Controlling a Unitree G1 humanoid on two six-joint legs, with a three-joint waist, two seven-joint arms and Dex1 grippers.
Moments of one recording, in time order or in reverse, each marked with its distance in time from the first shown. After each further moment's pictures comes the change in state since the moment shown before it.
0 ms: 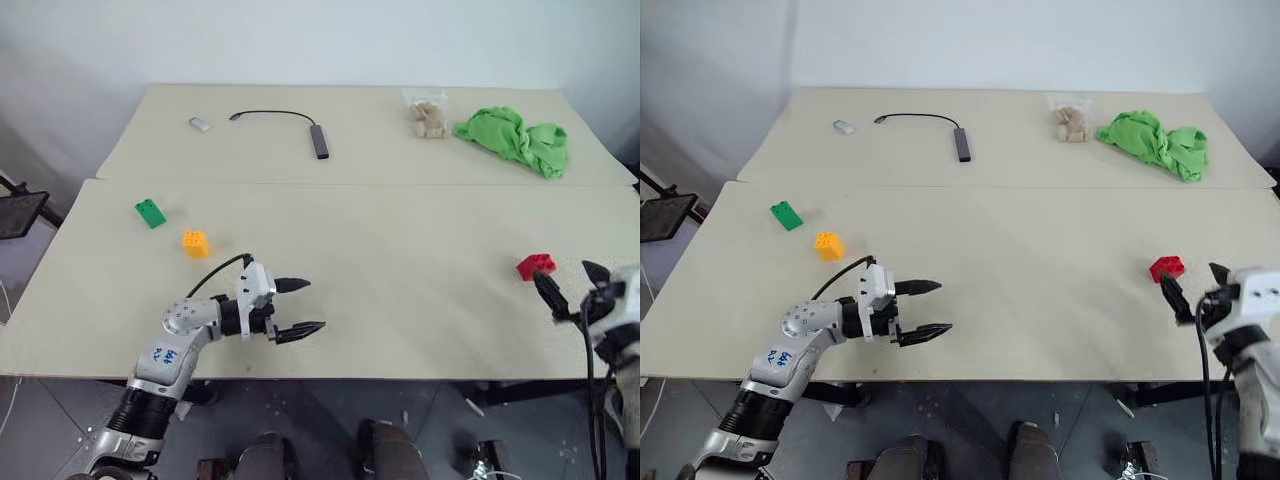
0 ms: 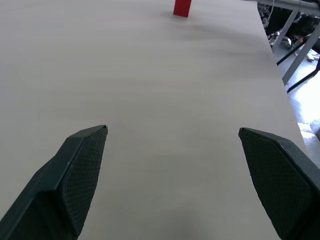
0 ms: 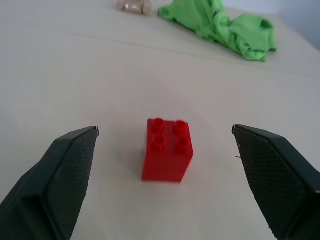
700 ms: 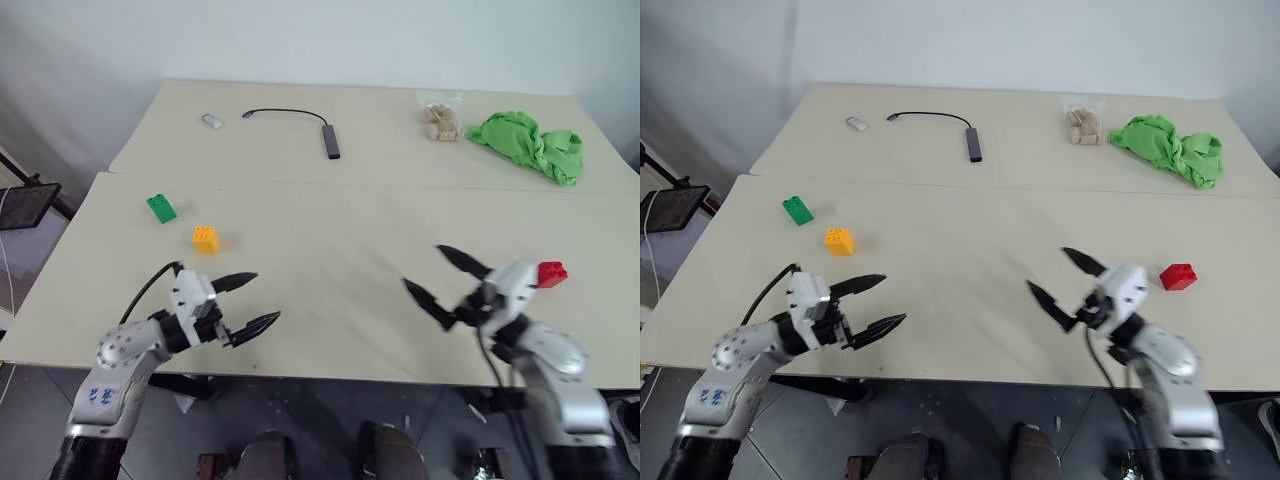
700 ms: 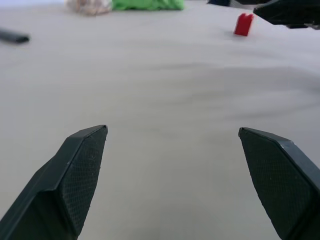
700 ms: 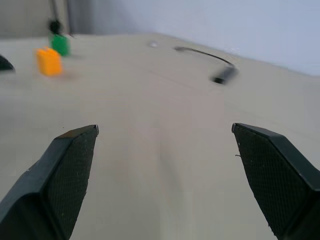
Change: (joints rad) left arm 0.130 0.053 0.161 -0.065 -0.066 -0.116 0.084; right arm 0.227 0.153 0.175 -0.456 0.056 -0.176 0.162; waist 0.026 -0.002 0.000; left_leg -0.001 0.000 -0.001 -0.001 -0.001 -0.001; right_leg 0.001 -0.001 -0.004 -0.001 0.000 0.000
